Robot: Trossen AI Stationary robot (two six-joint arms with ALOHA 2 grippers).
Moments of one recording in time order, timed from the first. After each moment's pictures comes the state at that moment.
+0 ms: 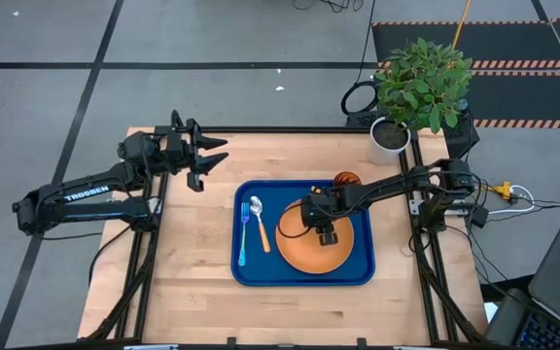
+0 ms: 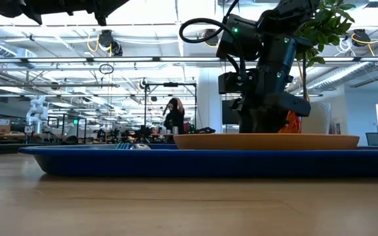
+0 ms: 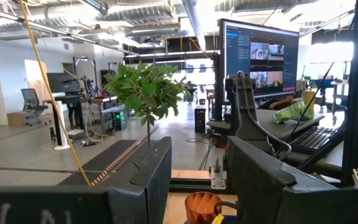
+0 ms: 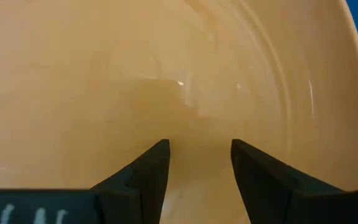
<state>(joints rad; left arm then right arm) 0.44 0.78 0.59 0.44 0.33 -0.01 -0.01 1.75 0.97 -0.49 0.08 -0.20</state>
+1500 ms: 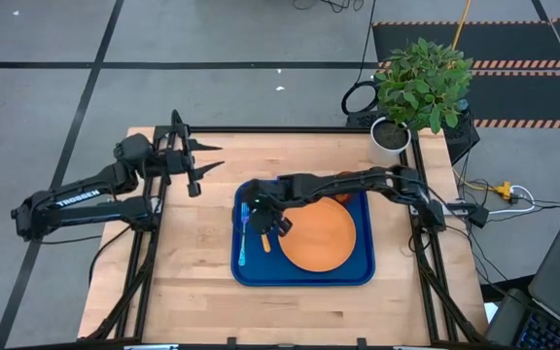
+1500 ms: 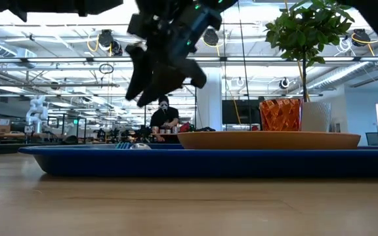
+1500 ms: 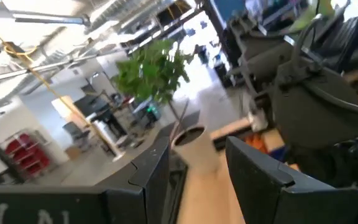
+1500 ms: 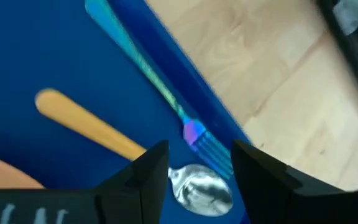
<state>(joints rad) 0.44 0.67 0.59 0.18 0.31 0.52 -0.01 2.14 1.78 -0.58 -0.08 -0.91</state>
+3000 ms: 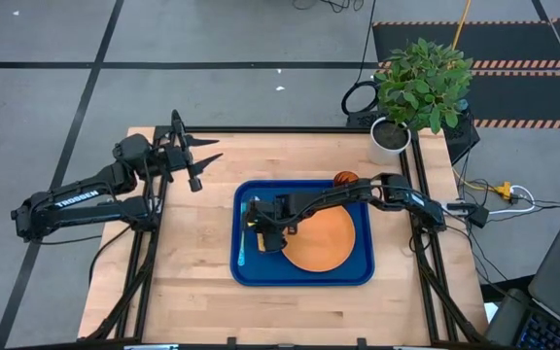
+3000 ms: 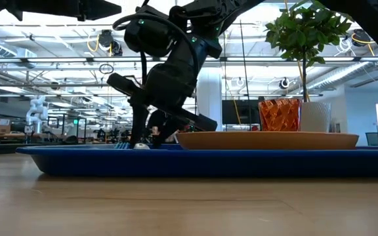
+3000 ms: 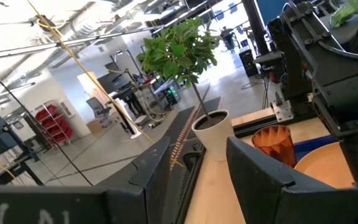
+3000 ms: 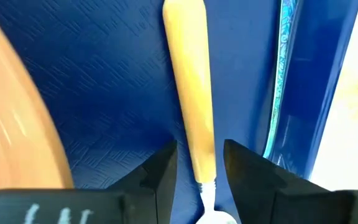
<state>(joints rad) 0.44 0.65 0.59 0.14 0.17 0.48 0.04 2.26 1.70 -0.52 -0.03 -1.55</state>
